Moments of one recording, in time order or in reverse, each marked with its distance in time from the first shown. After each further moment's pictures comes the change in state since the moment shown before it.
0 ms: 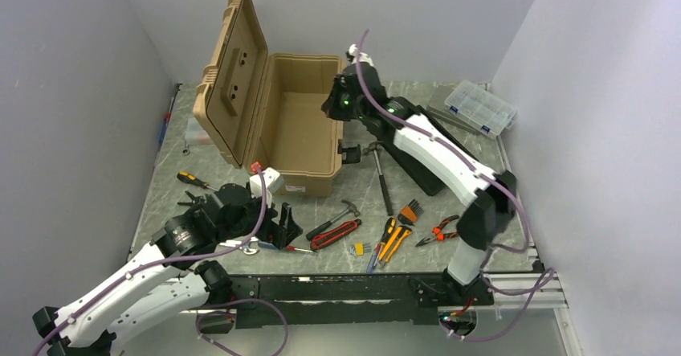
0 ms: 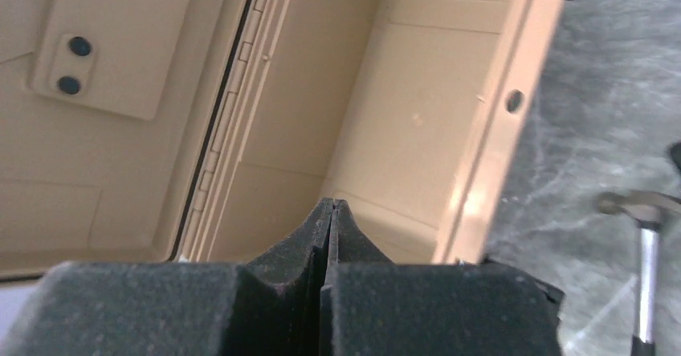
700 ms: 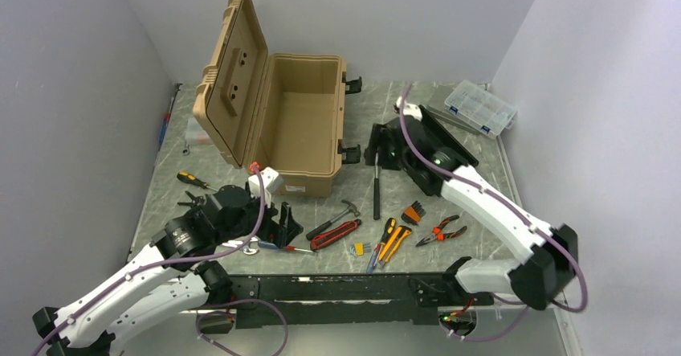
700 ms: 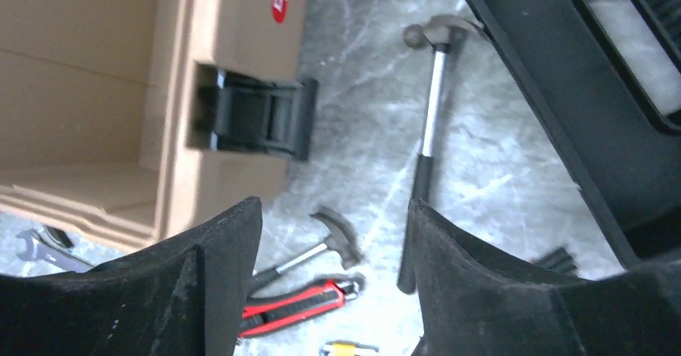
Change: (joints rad) left arm -0.010 -0.021 -0.023 0.032 -0.032 -0.010; right arm -0.051 -0.369 -0.541 -0.043 0.114 -0.045
